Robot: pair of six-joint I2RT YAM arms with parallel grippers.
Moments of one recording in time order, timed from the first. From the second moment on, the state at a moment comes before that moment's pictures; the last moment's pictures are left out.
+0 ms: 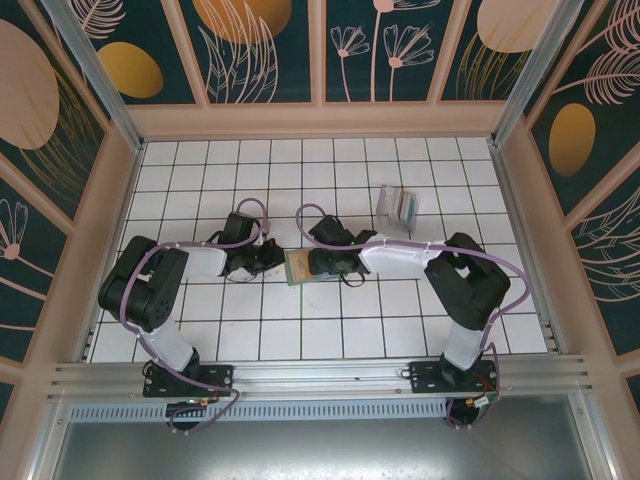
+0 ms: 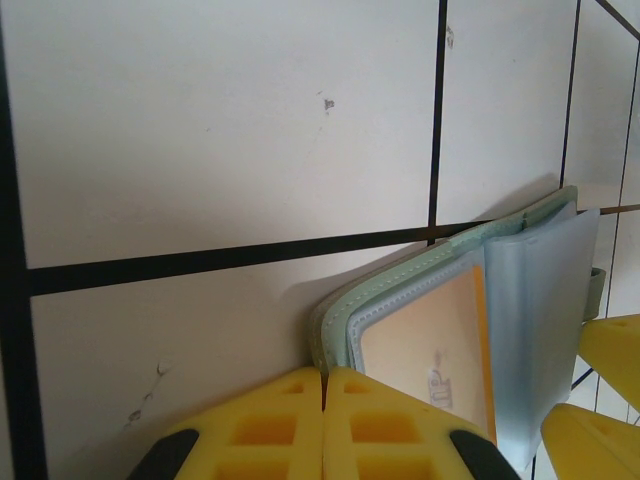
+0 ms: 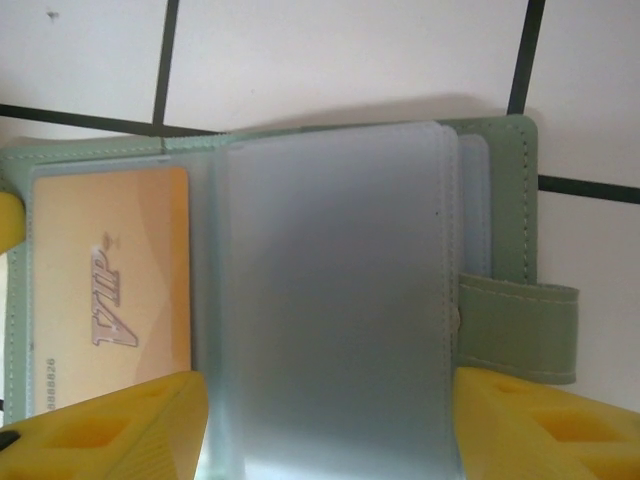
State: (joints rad) left arm -0.38 1.72 0.69 0.10 0.49 -0.68; right arm 0.87 1.79 1.05 -0.36 0.10 0.65
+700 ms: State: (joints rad) left arm -0.38 1.72 0.69 0.10 0.49 -0.68; right arm 0.87 1.79 1.04 -0.34 0.04 0.66
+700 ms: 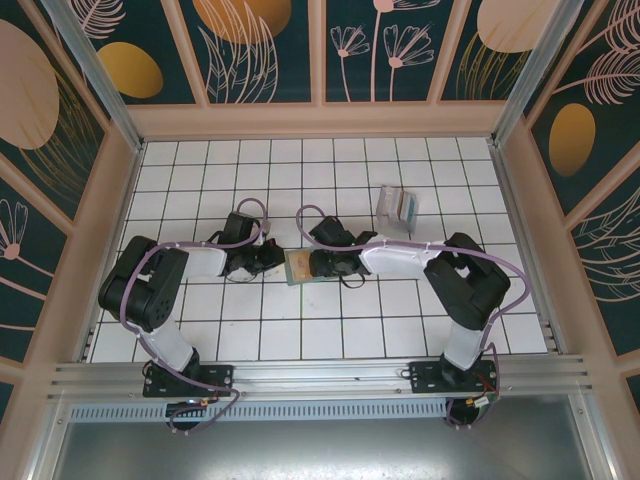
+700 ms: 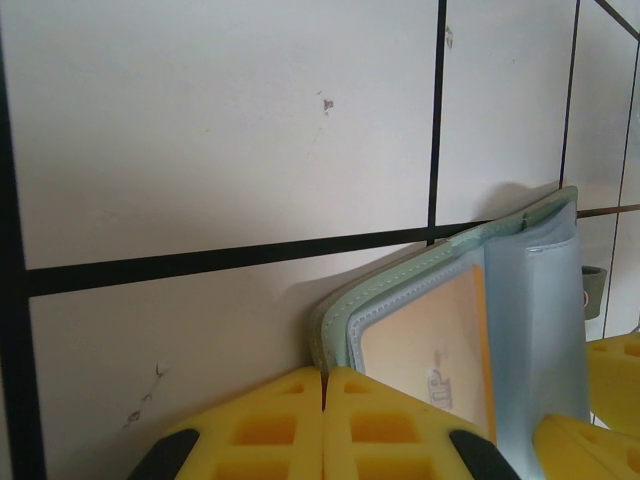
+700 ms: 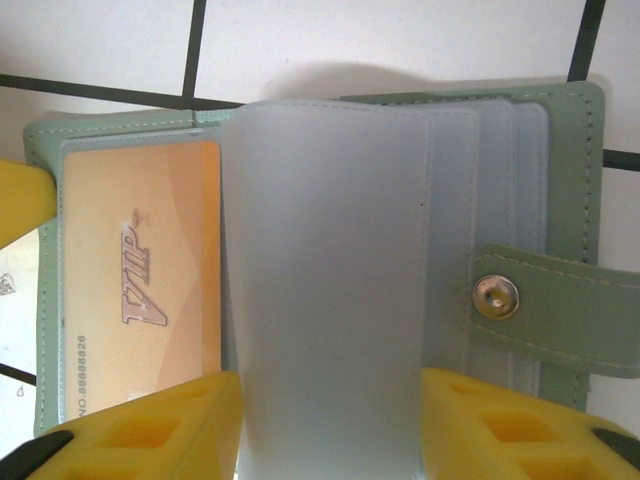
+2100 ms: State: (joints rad) left arm -0.31 1.66 0.73 0.00 0.43 -0.68; right arm 0.87 1.77 1.04 -0.10 -0.28 0.68
